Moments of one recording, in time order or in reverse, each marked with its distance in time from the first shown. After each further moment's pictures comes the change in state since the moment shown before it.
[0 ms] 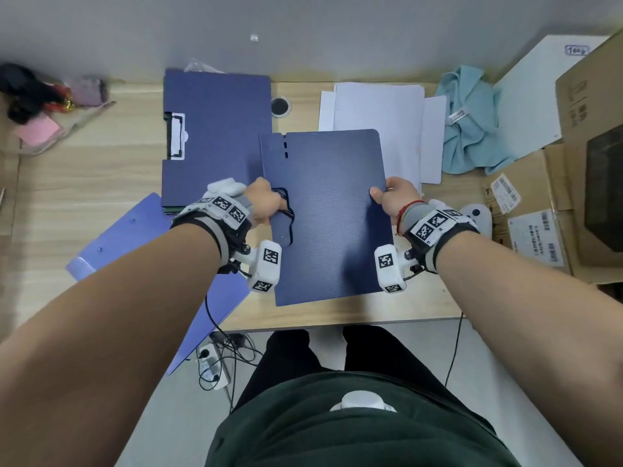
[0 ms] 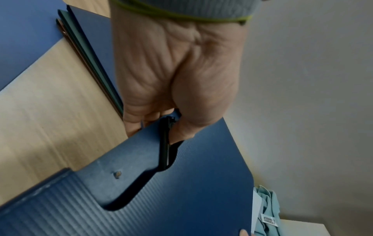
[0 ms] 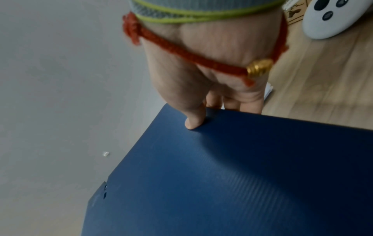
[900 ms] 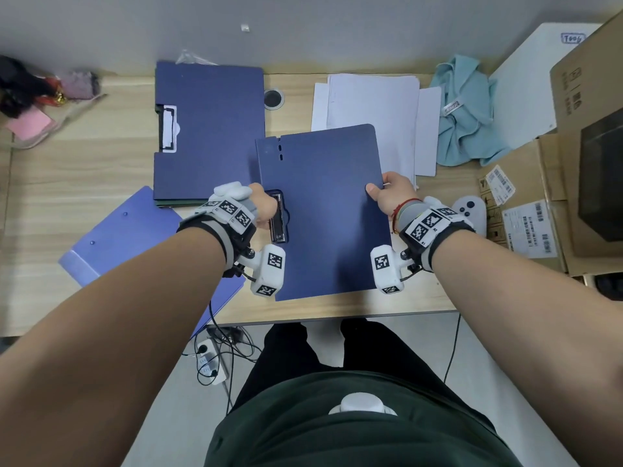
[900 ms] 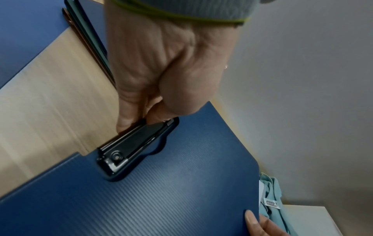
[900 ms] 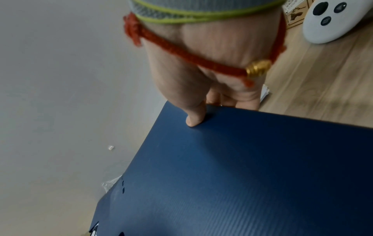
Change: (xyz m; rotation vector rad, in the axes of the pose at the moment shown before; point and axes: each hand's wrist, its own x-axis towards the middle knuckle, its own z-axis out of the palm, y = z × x) left_hand -0.013 -0.003 0.028 0.224 0.148 -0.073; right_hand 0.000 0.018 -0.001 0.008 0.028 -0.003
